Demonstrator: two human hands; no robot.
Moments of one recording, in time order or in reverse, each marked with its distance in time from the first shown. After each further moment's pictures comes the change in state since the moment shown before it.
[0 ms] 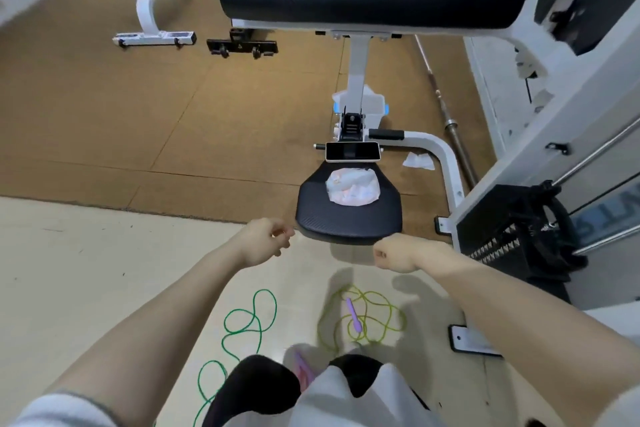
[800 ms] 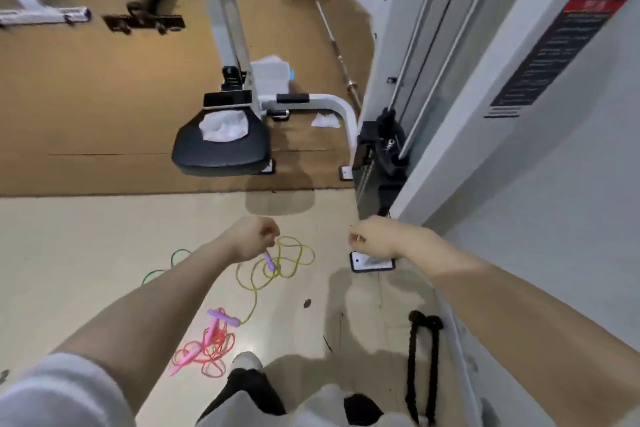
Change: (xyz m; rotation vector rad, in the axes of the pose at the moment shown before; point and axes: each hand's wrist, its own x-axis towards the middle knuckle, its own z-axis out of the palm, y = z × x) left_hand -0.115 0.182 0.260 0.285 -0.207 0.152; right_hand -0.268 0.164 0.177 0.148 0.111 0.048
